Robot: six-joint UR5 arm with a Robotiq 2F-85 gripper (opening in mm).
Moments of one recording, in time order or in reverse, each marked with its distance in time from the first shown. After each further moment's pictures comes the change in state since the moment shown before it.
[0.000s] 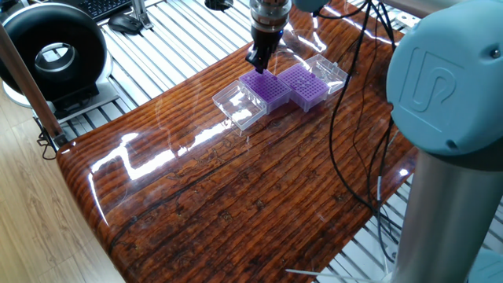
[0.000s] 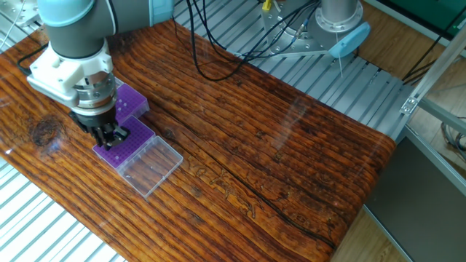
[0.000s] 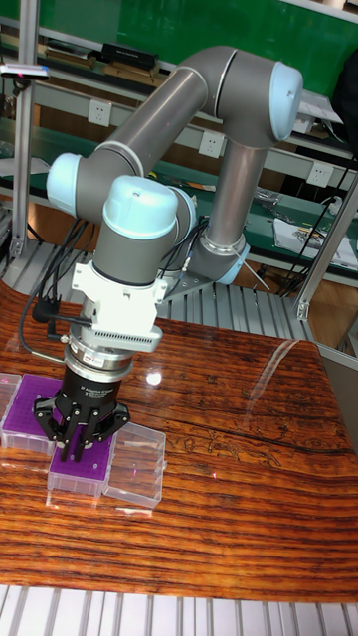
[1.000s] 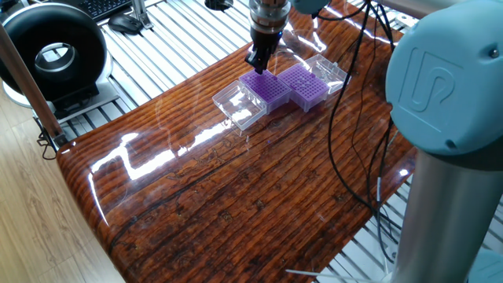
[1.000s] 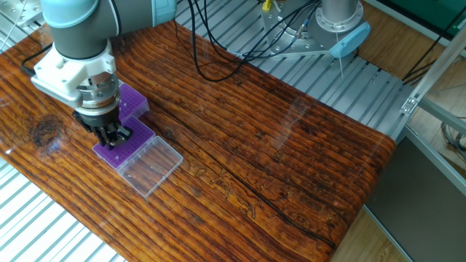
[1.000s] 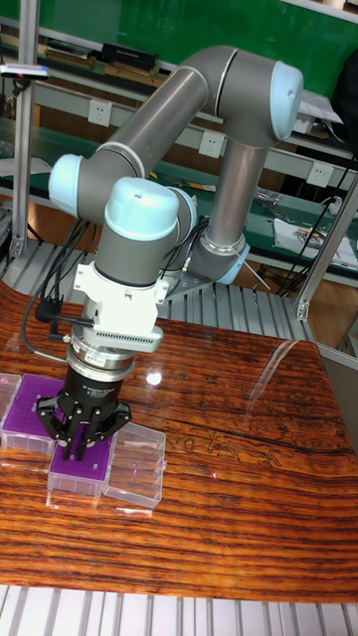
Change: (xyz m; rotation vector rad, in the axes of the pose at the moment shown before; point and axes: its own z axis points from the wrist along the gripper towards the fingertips) arm 0.006 0.003 0.002 -0.004 0.007 0.004
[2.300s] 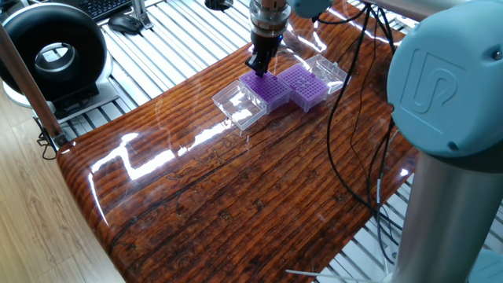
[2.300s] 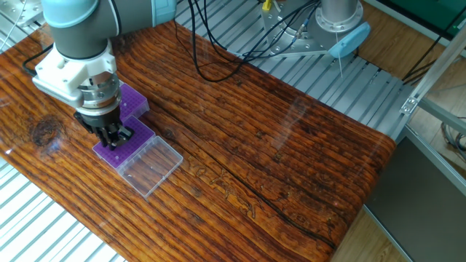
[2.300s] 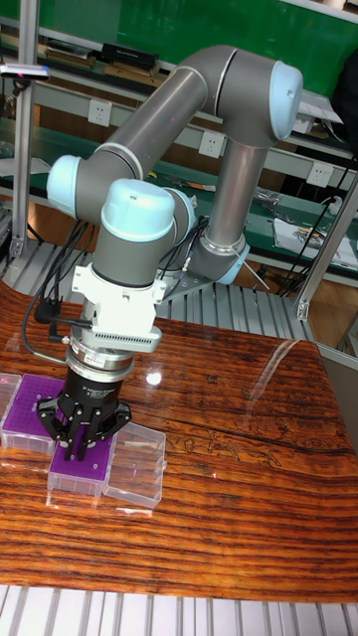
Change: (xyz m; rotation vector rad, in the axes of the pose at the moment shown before) arm 0.002 0.003 0.003 -0.018 -0.004 -0.010
